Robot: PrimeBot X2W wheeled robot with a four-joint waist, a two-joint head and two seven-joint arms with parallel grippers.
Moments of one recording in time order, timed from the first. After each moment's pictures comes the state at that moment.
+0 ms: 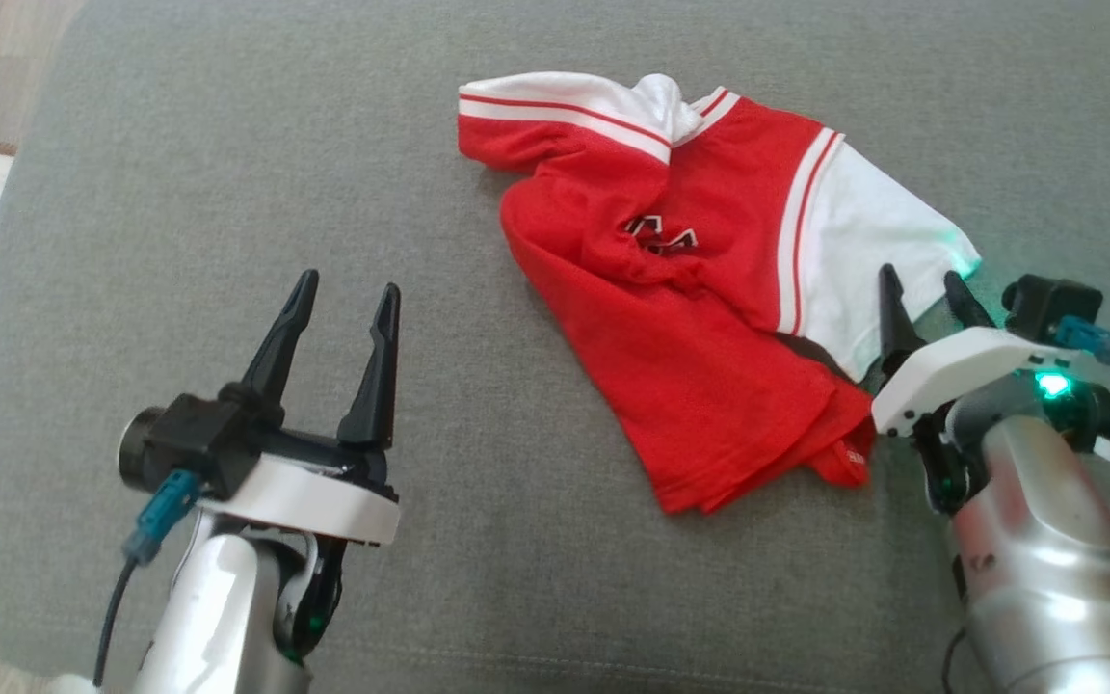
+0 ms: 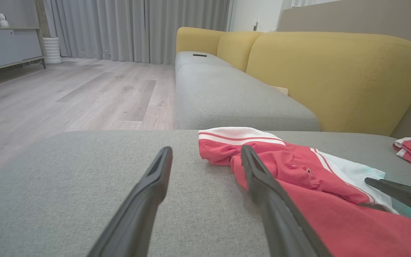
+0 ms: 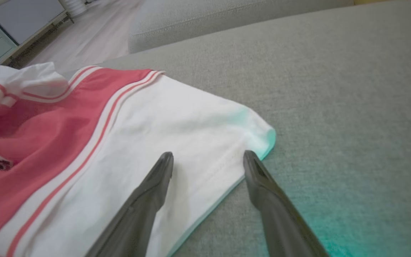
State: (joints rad) left arm -0.17 0.04 -0.19 0.12 -0.15 -0.12 -0.26; right arm -0.56 -0.05 -0.11 0.87 0.15 0.13 -0.07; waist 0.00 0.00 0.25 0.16
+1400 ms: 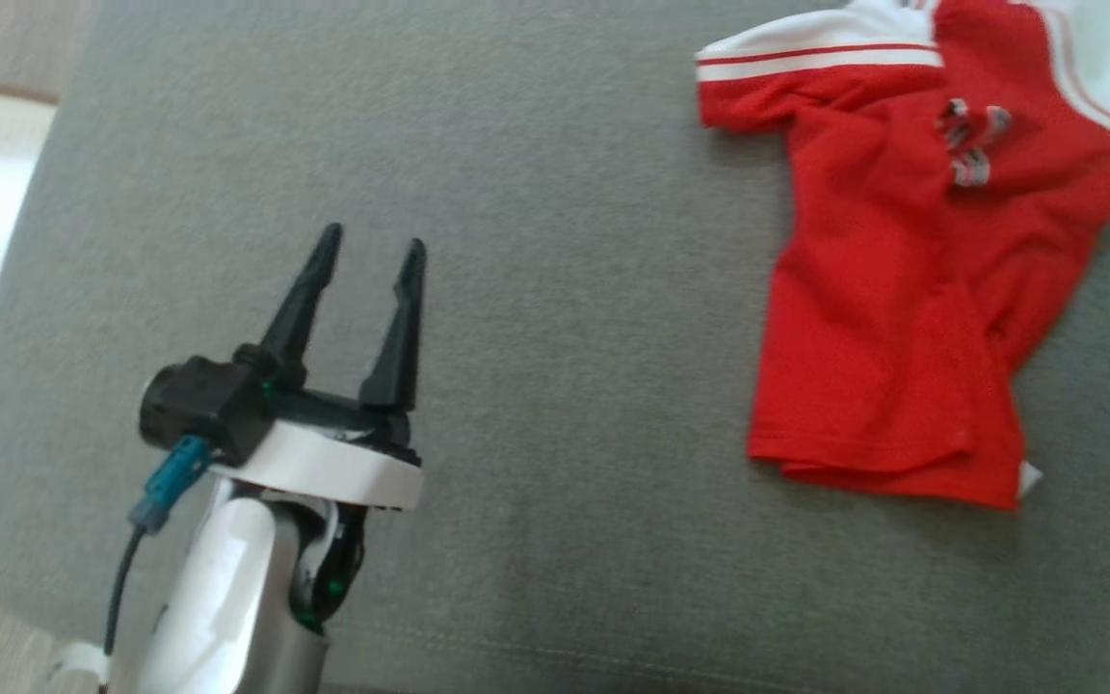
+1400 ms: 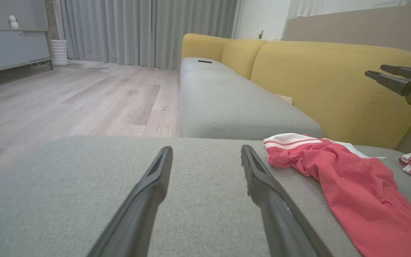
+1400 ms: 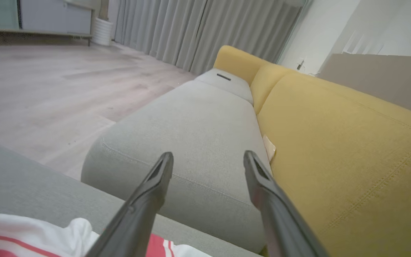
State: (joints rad) left arm -0.24 0.04 -0.26 0.10 -0.21 -0.09 -0.26; right arm -1.13 -0.38 0.05 1.04 -0.20 0.13 -0.20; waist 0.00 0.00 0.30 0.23
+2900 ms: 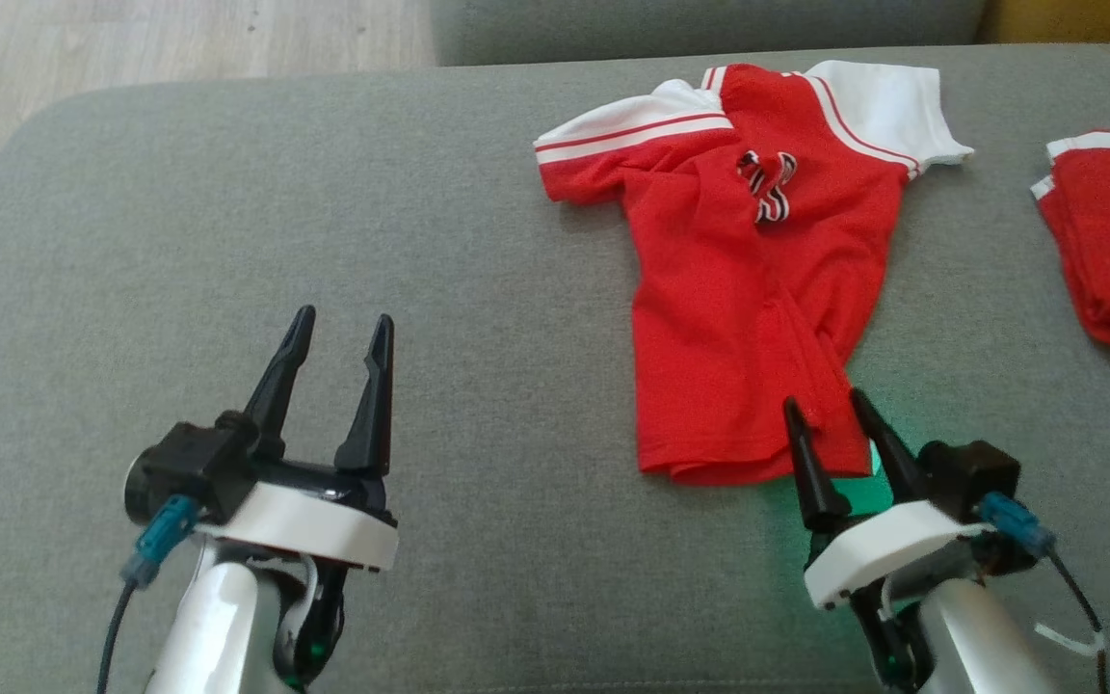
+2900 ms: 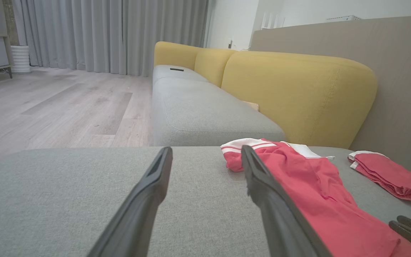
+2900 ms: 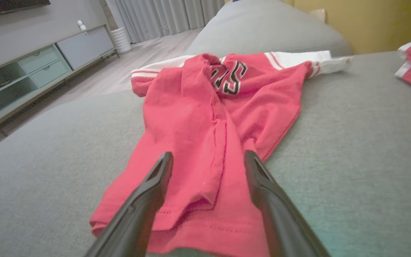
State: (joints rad) left arm -0.12 0.04 -0.19 0.13 -0.20 -0.11 -0.26; right arm -0.16 -0.05 0.16 0.46 0.23 0.13 -0.17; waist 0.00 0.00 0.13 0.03
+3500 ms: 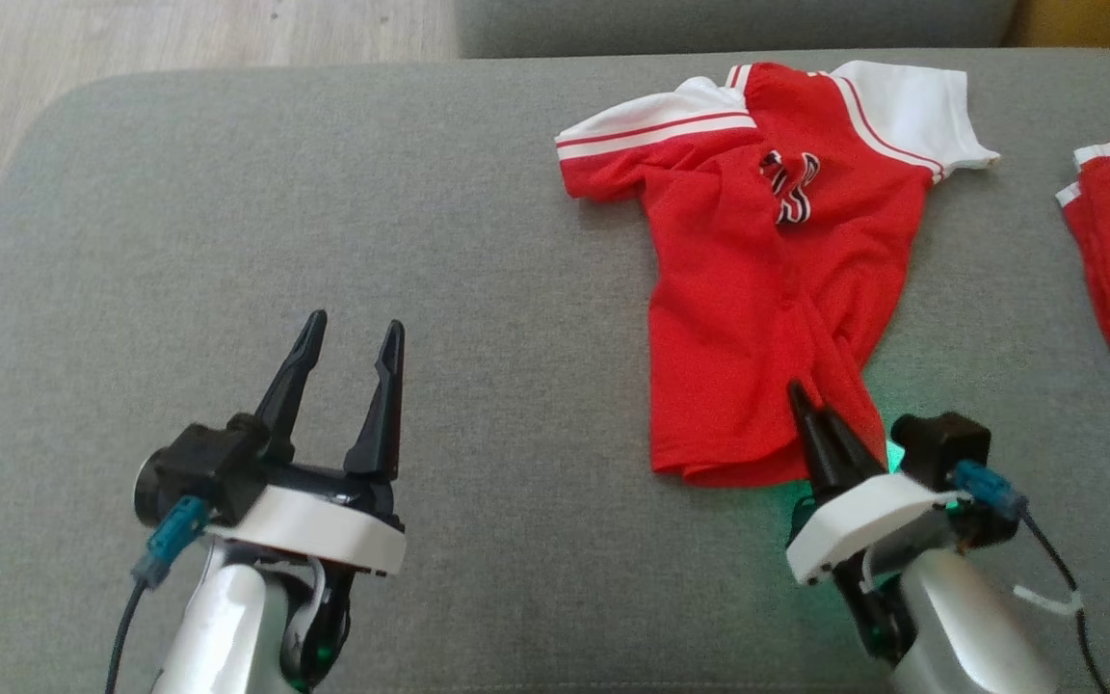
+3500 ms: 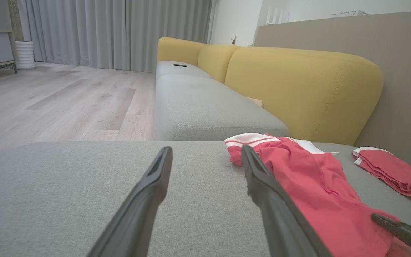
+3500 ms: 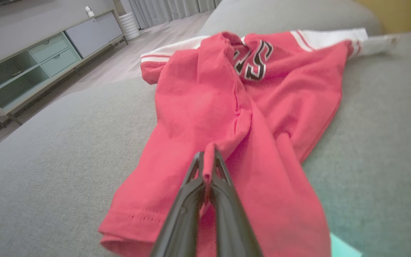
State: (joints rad) left arm -0.12 0.04 -0.21 0.13 -0.20 -0.11 -0.26; right arm -0.24 -0.05 0.21 0.56 0.27 0.13 -0.15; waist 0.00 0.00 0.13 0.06
